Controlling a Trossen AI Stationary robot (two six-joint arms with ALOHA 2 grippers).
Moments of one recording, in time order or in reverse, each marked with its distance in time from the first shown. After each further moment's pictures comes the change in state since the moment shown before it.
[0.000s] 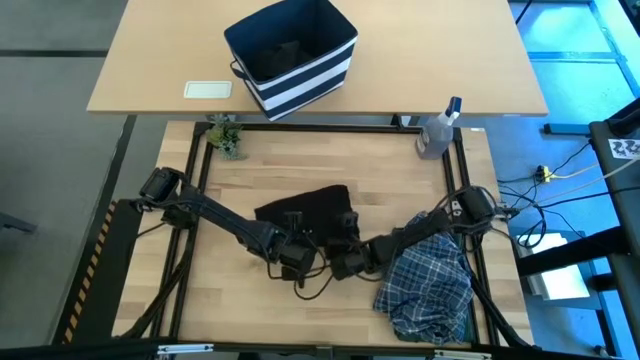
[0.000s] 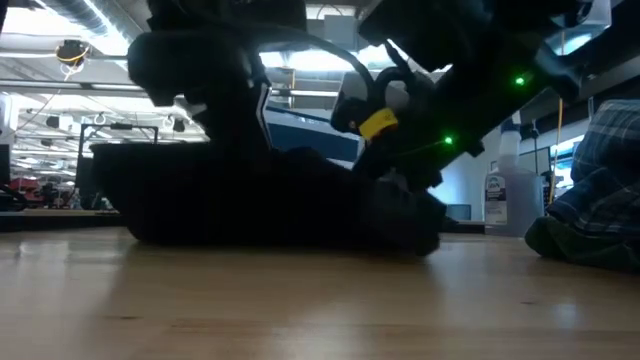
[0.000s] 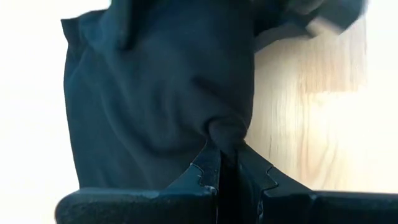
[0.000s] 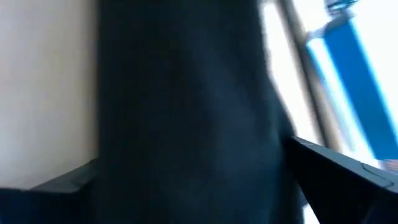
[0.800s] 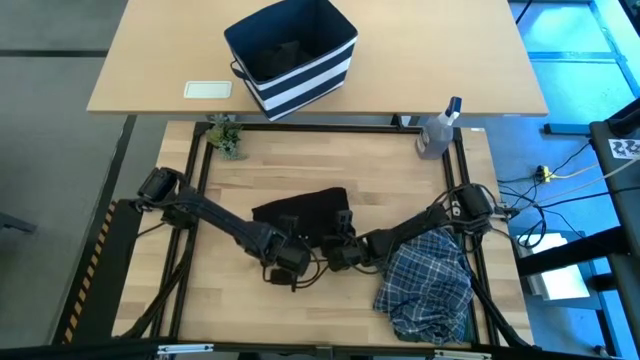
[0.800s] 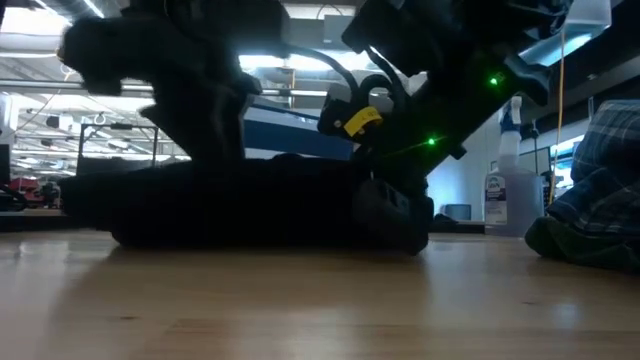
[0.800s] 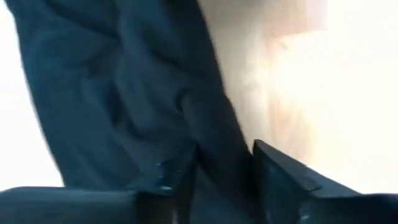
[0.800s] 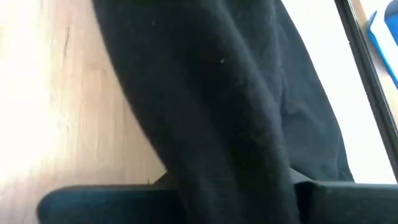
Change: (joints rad) left arm -0.016 -0.009 0.007 -0.119 0.122 0.046; right arm -0.043 0.001 0.002 0.050 -0.171 0.006
